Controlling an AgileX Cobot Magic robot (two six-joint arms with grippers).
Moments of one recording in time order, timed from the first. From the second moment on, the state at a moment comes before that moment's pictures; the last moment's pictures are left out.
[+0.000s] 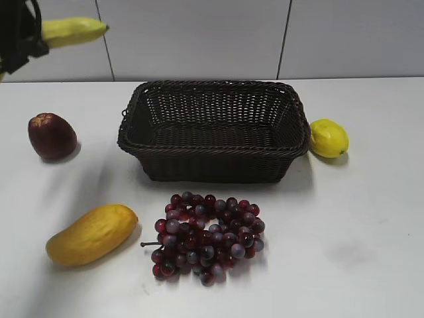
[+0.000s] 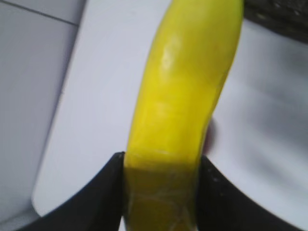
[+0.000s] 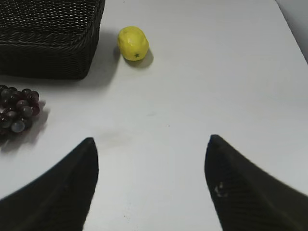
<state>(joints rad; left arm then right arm) -0.27 1.63 -1.45 -0.01 0.78 0.96 0.10 -0.01 -0.50 0.10 1.03 0.03</state>
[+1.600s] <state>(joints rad) -0.57 1.82 -1.52 -0.19 0.34 0.85 0.10 -0.01 -0.50 0.10 1.03 0.03</state>
